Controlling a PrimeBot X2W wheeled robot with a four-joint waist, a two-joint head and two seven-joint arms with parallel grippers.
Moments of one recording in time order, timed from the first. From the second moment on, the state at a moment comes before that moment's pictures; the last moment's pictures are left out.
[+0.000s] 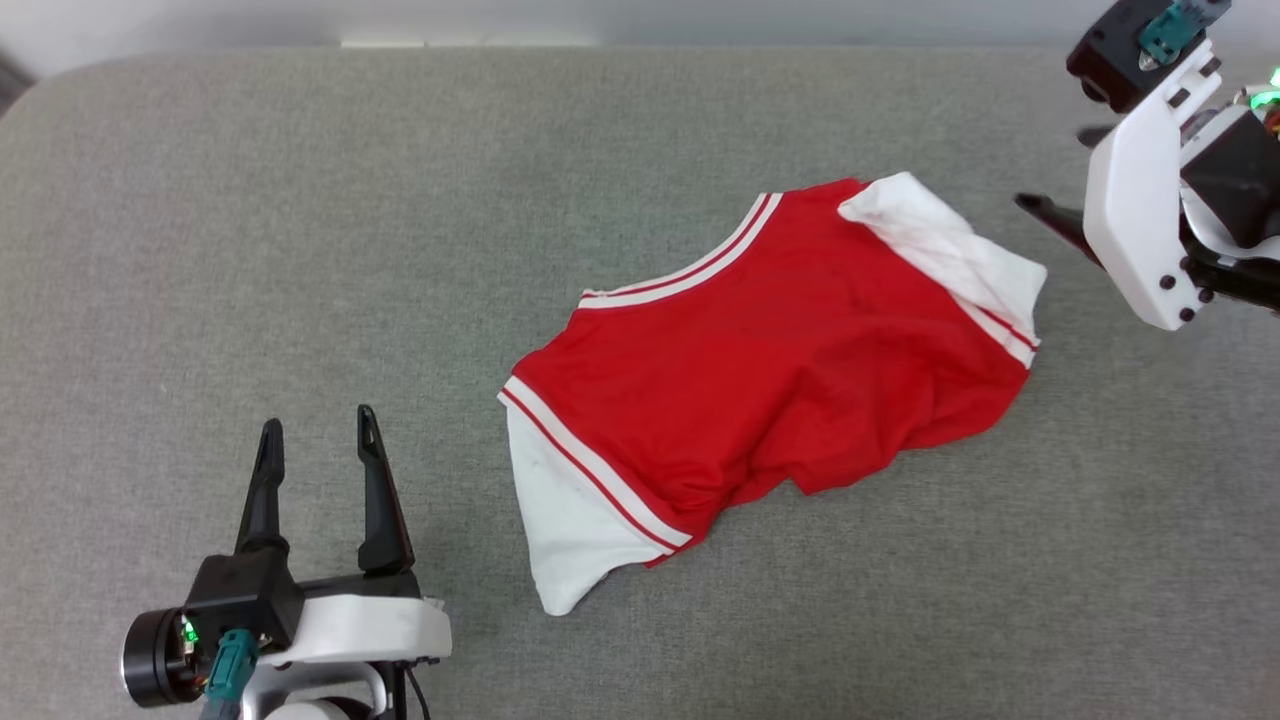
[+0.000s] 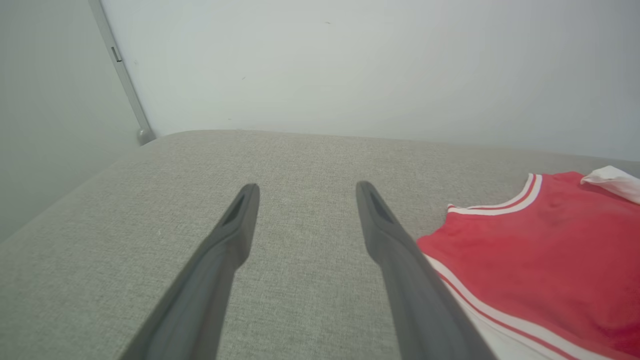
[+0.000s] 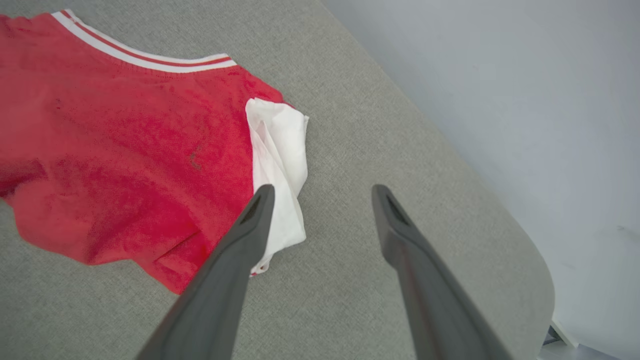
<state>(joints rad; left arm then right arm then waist) -0.01 0.05 -0.04 -0.07 -0.13 0.17 -0.26 -1.25 -0.76 1.14 0.34 0.88 0.13 0.61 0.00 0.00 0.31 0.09</state>
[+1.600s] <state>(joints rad) -0.02 0.05 -0.04 -0.07 -0.10 0.17 -0.26 -0.67 -0.82 0.98 0.60 1.32 0.13 0.05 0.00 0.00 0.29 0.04</state>
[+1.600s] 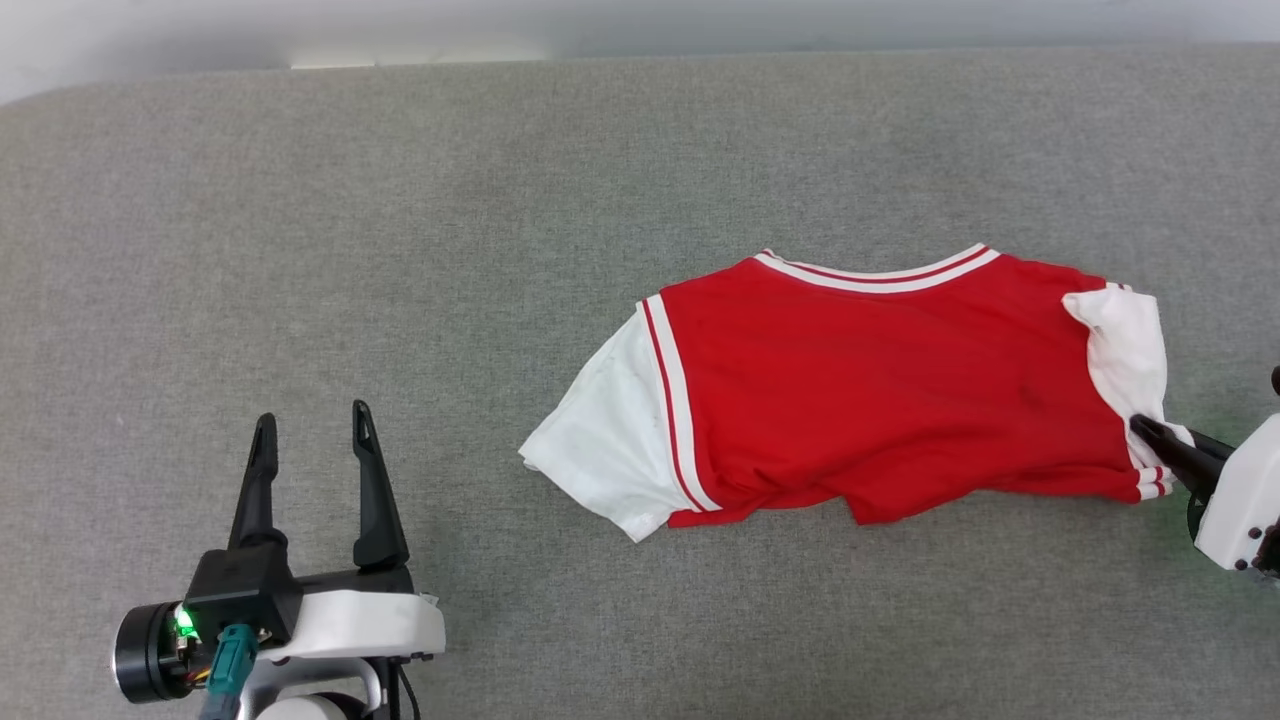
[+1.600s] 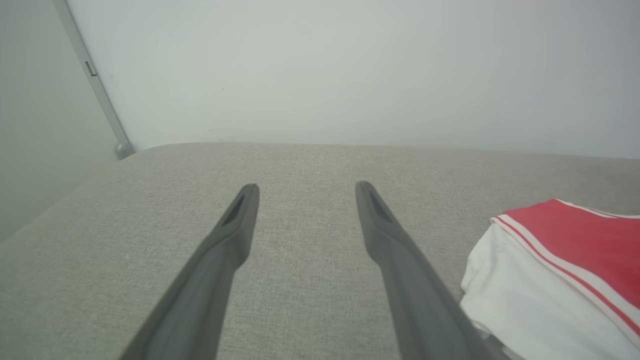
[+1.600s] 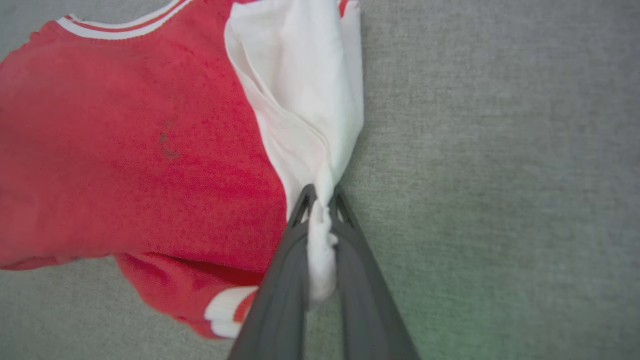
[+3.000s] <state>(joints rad) -0.88 0.78 -0.88 -0.11 -0.78 -0.13 0.91 -0.30 -0.27 0.04 0.04 0.22 0.13 -0.24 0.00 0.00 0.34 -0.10</state>
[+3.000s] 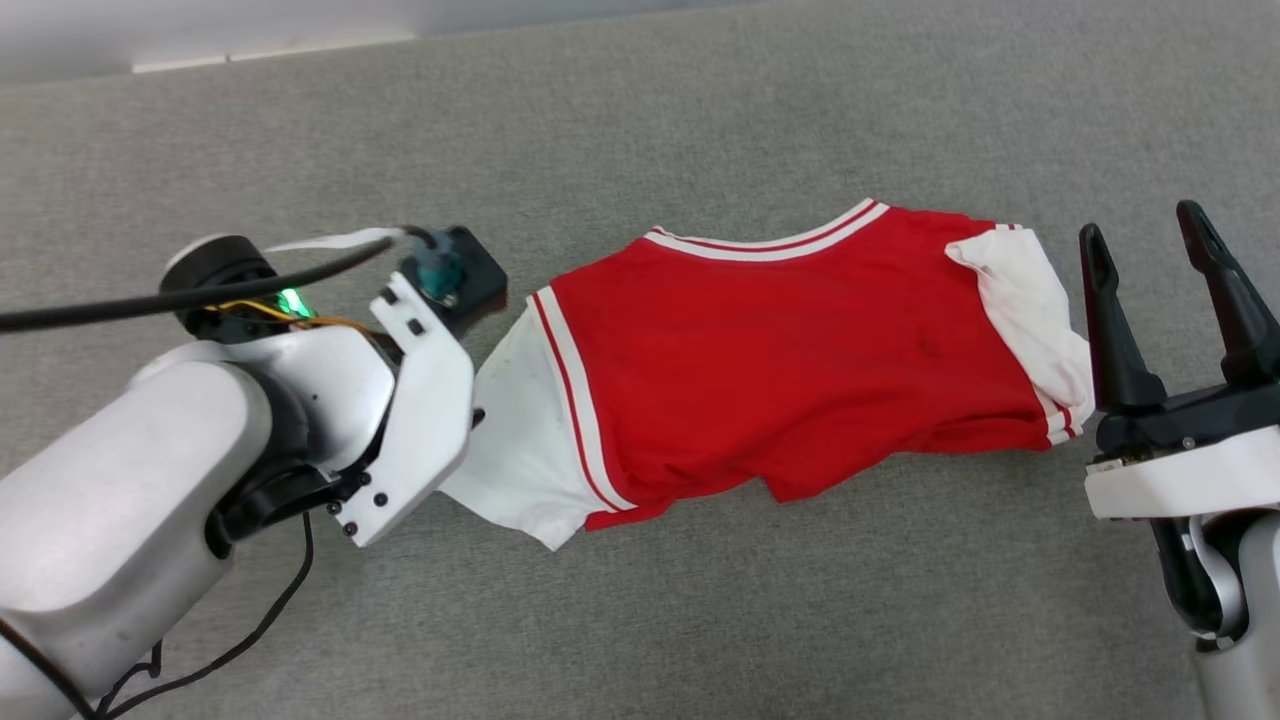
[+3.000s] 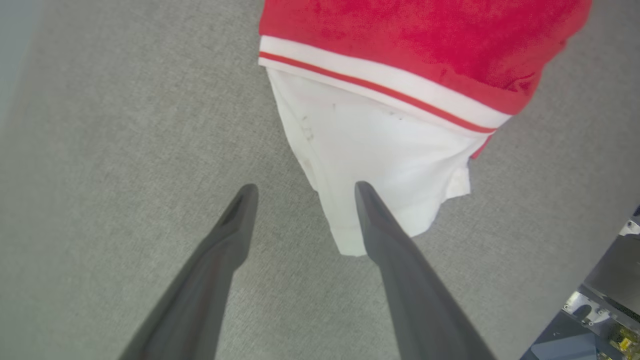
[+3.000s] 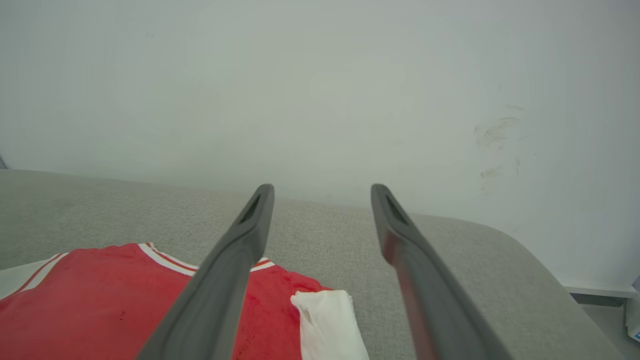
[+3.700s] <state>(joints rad) -1.11 0.87 -1.23 0.12 -0.86 -0.13 0.79 -0.35 -0.24 0.08 0.11 0.20 0.13 -0.26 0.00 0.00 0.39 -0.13</state>
